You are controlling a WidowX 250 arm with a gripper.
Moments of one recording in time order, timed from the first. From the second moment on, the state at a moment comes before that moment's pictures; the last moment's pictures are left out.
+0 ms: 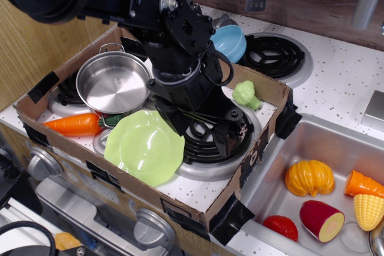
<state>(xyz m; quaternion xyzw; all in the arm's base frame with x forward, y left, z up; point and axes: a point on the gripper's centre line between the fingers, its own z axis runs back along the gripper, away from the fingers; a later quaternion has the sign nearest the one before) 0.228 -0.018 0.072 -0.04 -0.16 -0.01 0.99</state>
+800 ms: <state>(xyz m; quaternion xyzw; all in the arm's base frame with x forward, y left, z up) 0.269 -0.007 0.068 0.00 -0.14 -0.05 0.99</state>
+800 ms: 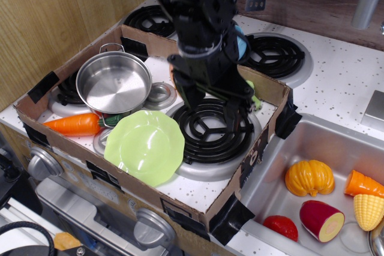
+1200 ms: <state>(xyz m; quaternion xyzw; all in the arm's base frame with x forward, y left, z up) 0.304 -0.006 0.063 0.00 -0.13 -0.07 0.99</state>
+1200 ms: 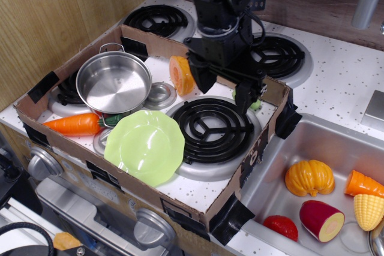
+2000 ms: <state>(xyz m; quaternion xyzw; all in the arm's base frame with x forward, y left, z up) 0.350 -0.008 0.022 -0.02 -0.13 -0.09 0.99</state>
